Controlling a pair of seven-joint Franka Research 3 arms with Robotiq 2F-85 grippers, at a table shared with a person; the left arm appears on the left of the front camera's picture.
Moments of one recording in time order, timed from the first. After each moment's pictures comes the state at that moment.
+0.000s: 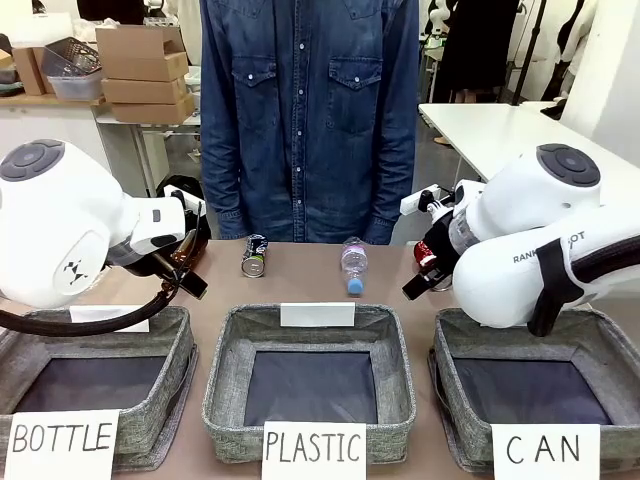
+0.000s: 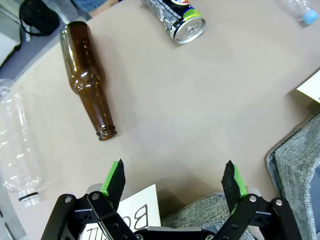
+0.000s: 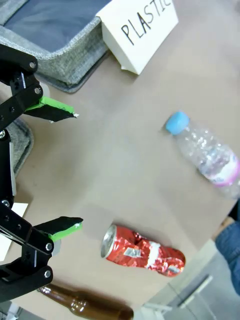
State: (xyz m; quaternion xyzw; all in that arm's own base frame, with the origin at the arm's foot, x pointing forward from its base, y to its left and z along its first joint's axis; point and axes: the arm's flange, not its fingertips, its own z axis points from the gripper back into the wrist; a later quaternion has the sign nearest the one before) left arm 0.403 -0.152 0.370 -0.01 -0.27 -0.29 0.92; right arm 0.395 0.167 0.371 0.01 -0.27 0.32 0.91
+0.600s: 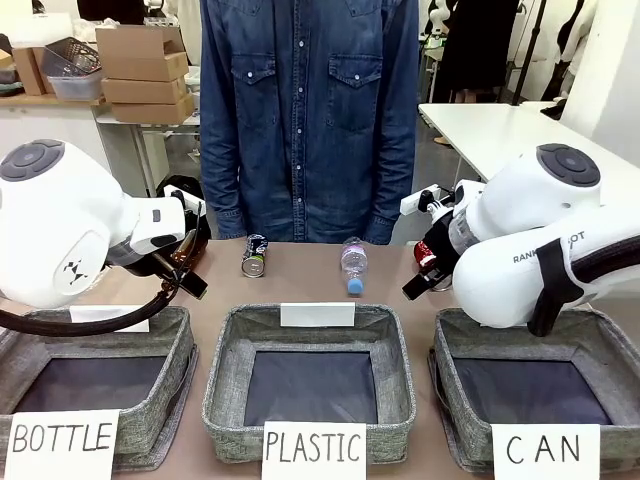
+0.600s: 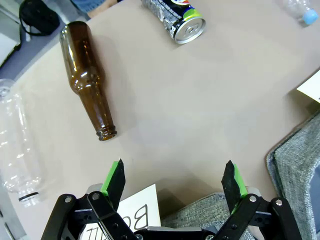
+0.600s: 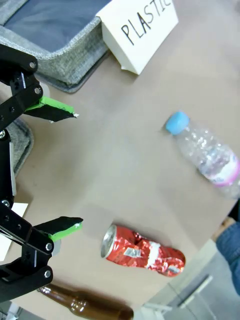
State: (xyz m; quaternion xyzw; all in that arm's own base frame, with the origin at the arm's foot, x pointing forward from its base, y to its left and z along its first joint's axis) left arm 0.403 -0.152 0.370 -0.01 -0.27 -0.29 0.92; right arm 0.395 0.167 0.371 0.01 -0.27 0.32 0.91
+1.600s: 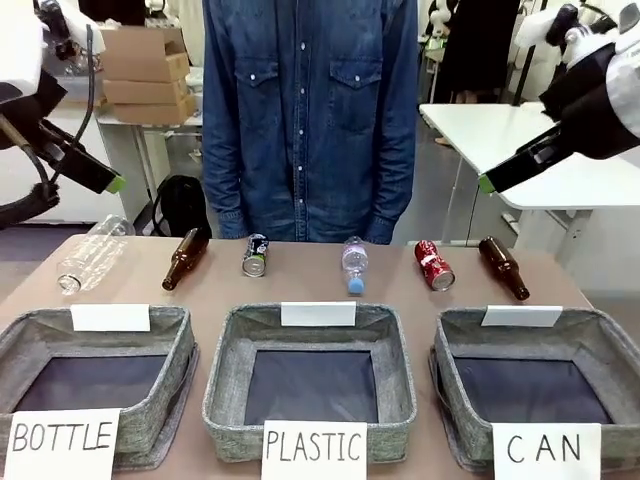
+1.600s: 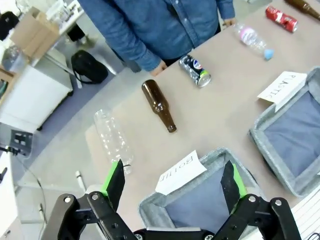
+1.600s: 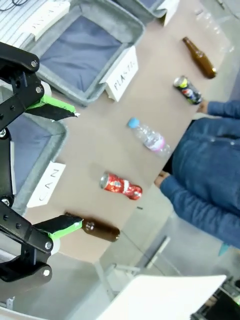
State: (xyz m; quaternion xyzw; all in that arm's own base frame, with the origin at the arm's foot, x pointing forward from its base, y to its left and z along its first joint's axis) left arm 0.263 -0.120 0.607 0.07 -0.38 -0.34 0.86; right arm 0.272 0.123 0.595 -0.01 -0.40 0.29 0.87
